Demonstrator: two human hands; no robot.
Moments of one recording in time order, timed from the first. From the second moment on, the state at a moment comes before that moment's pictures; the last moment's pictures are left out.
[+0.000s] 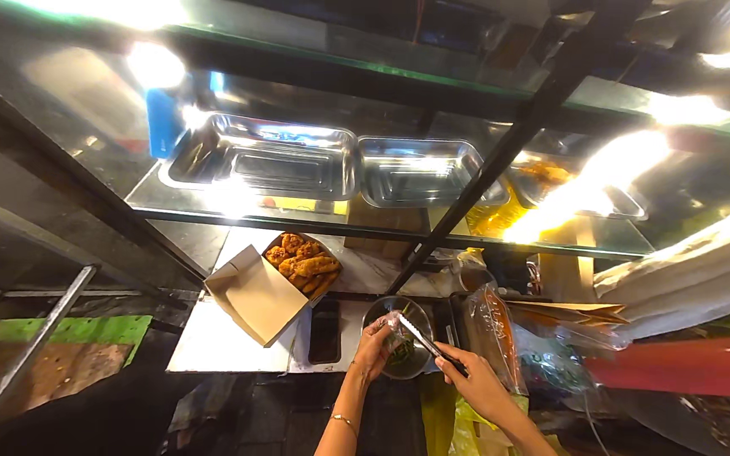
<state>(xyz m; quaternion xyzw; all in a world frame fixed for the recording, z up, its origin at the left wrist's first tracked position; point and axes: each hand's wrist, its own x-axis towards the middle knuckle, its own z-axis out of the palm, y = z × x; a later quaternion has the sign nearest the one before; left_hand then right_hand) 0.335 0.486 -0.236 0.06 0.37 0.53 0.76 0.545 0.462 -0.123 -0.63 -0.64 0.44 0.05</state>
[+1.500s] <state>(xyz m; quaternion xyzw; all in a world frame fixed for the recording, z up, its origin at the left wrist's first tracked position) 0.318 0.478 -0.240 0.09 0.32 0.61 0.72 0.462 0.518 -0.143 -0.61 -0.55 0.53 0.19</state>
